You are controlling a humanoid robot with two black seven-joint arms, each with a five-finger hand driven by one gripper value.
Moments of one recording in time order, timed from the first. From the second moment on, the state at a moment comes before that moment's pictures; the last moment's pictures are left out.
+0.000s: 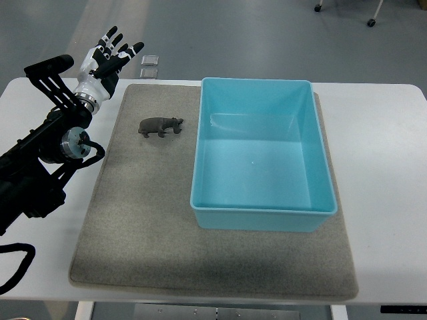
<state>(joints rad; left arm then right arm) -0.74 0.24 -0.93 -0.79 0.34 0.07 -0.29 0.03 0.00 -0.01 0.10 -0.05 0.19 0.07</state>
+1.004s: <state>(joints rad) -0.75 0.25 -0.92 -0.79 0.33 0.06 -0.28 0.03 0.00 -0.01 0.10 -0.05 0.19 0.07</state>
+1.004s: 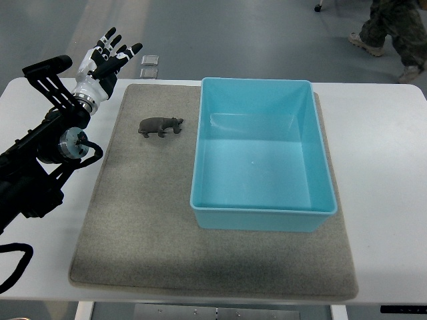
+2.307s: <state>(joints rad) -0.84 0.35 -0.85 -0.78 0.61 -0.15 -0.18 0.03 0.00 -0.01 0.10 -0.05 0.19 0.07</state>
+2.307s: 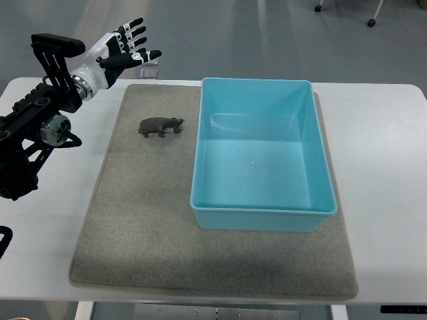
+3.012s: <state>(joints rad) -1.00 0.51 -0.54 -0.83 1.01 -0.24 -0.18 0.03 0.00 -0.01 0.10 -0.05 0.19 0.07</state>
